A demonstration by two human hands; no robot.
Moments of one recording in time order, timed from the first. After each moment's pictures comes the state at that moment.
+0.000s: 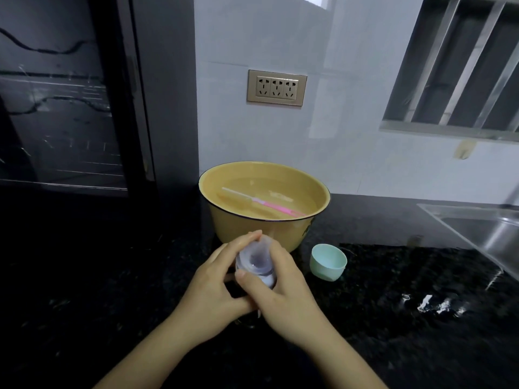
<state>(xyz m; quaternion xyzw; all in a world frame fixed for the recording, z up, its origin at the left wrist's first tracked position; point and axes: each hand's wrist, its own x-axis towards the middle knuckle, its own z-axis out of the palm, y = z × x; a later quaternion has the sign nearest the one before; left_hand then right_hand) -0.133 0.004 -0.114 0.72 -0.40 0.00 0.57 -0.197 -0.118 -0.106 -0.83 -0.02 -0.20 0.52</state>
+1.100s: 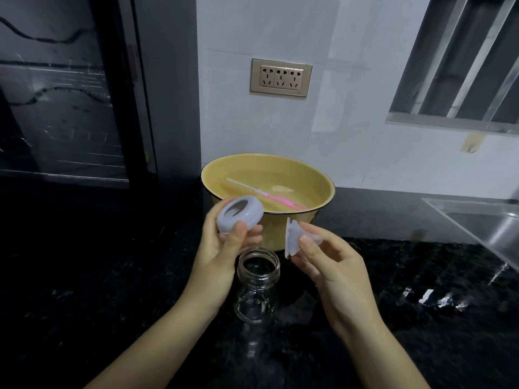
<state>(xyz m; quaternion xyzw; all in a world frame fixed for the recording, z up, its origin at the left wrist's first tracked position) -0.128 -0.018 -0.101 0.57 -0.28 -0.03 0.78 -0.216 -0.149 -0.089 -0.58 0.12 -0.27 0.76</state>
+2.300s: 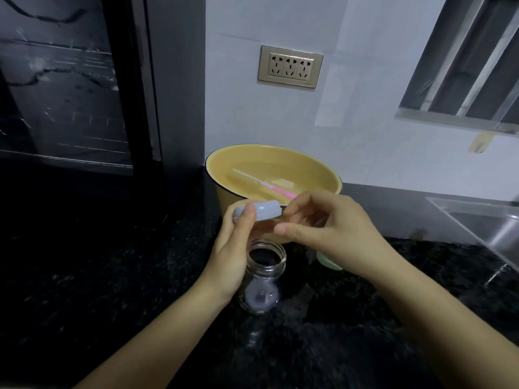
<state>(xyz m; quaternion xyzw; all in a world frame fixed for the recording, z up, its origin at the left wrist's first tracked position) -0.122 -0.031 -0.108 0.55 -0.24 -0.07 0.80 -0.198 -0.163 -0.033 -0.90 0.03 -0.18 0.40</state>
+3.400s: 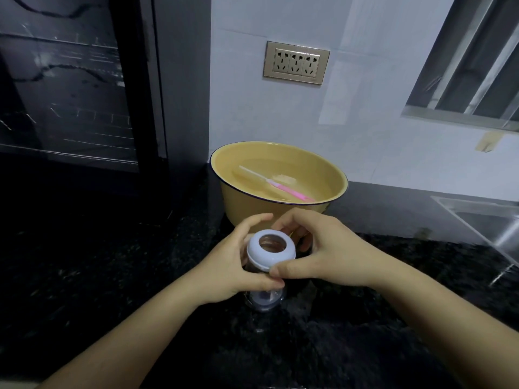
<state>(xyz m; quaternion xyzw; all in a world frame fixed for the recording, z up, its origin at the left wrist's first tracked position) -0.106 -0.002 -0.123 0.67 -0.38 -0.21 0.61 -0.195 -0.156 -0.043 -0.94 -0.02 -0.03 0.34</state>
